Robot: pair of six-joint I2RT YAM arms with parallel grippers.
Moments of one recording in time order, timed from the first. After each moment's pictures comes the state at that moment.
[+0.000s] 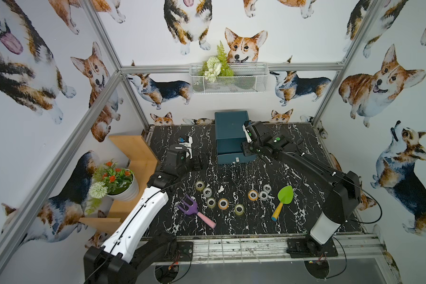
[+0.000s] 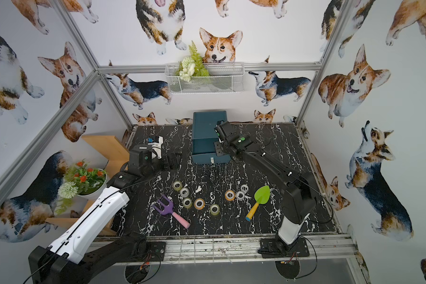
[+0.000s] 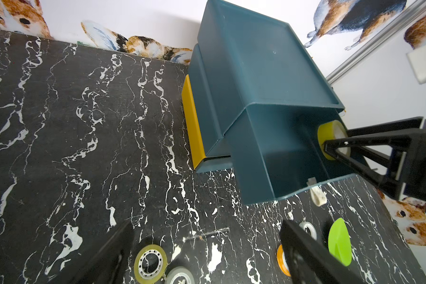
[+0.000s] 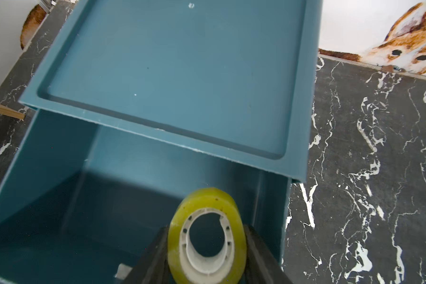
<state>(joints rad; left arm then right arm) -0.32 1.07 0.93 -0.40 0.08 -0.38 0.61 1.71 1.60 -0.72 0.18 0.28</state>
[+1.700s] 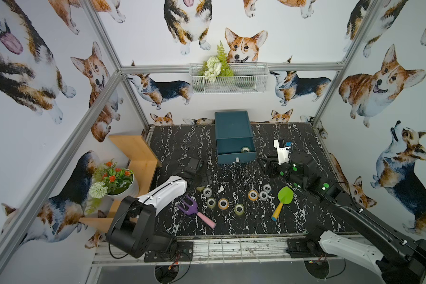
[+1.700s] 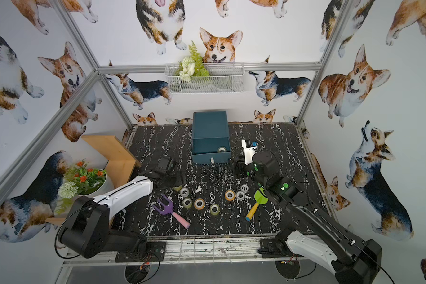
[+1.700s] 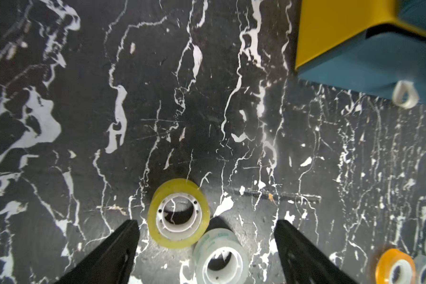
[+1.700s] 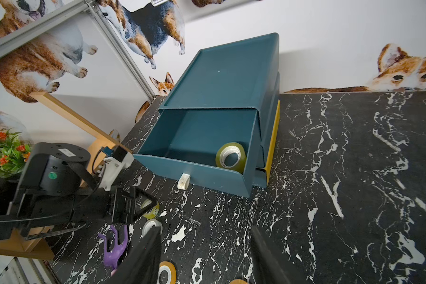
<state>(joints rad) -0.40 1.44 0.79 -0.43 -0.06 -0.61 0.61 0.94 0.88 -0.30 0.05 0.39</state>
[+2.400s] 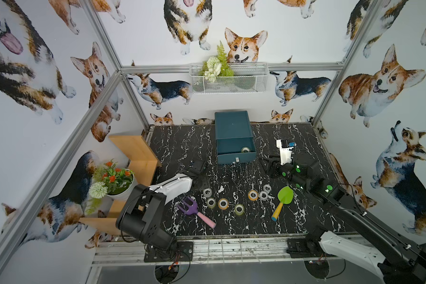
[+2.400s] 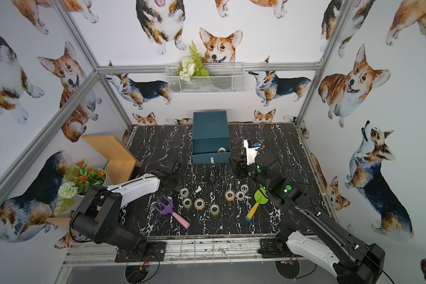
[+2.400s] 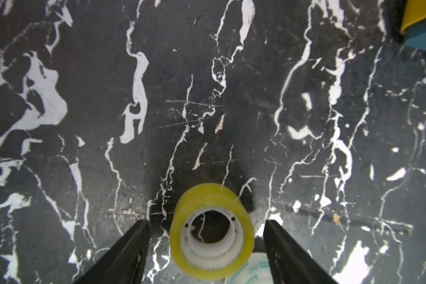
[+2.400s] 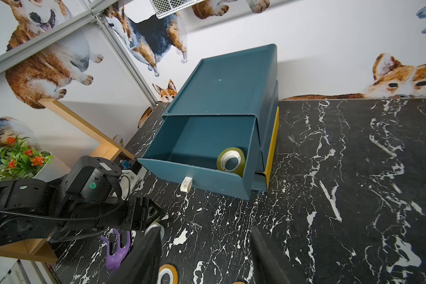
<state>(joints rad) -0.41 1.55 0.78 -0.45 -0.15 -0.63 0.61 0.90 0.88 -0.30 0.06 0.39</state>
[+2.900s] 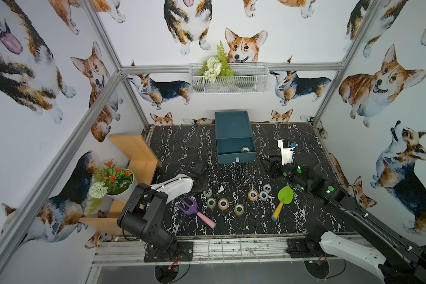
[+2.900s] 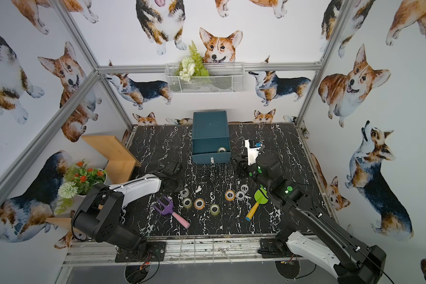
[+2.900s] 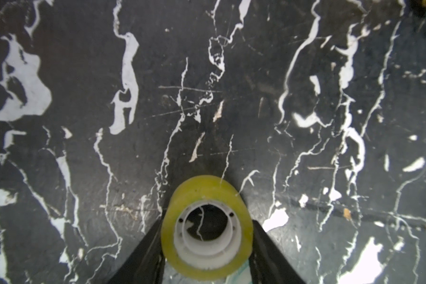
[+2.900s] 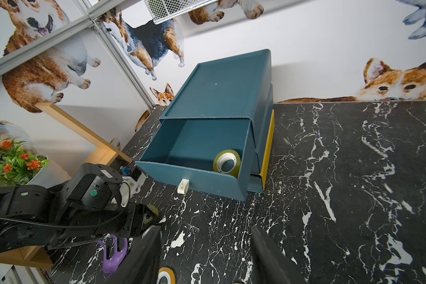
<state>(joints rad) -0.42 1.56 0.78 -0.45 -0.14 -0.63 0.61 0.89 0.87 -0.30 0.08 0.39</state>
